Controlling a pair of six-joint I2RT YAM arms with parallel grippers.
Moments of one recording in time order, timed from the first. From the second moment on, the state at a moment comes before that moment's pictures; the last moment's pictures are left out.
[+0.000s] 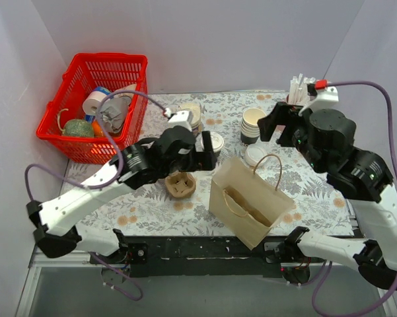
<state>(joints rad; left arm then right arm) -1.06 1.36 1.59 -0.88 -0.35 -0.81 0.79 0.97 1.61 -0.92 0.50 0.47</state>
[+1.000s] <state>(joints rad) -1.05 0.67 0.88 -0.70 -0.48 -0.91 0.37 1.88 1.88 -0.84 -0.52 -0.07</state>
